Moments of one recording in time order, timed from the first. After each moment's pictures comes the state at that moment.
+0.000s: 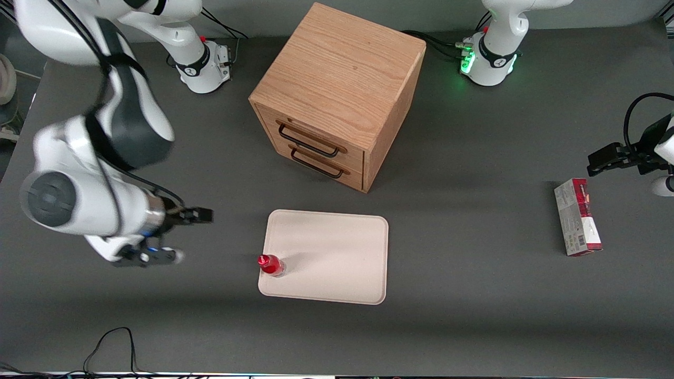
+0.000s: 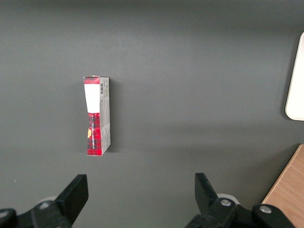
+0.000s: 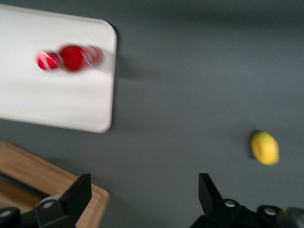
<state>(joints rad) 0.03 0.45 0.23 -1.25 -0.05 1.51 0.19</state>
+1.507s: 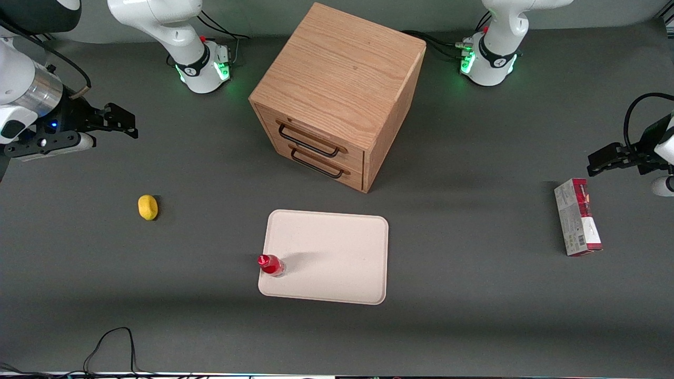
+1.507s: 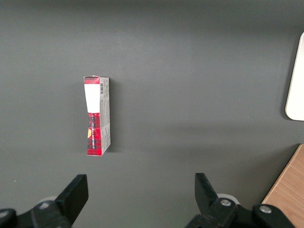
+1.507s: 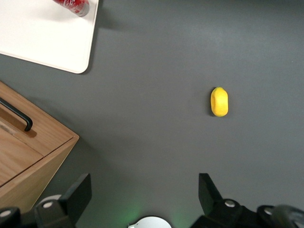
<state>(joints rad) 0.12 -0.11 -0.02 -1.77 0.02 1.55 -0.06</state>
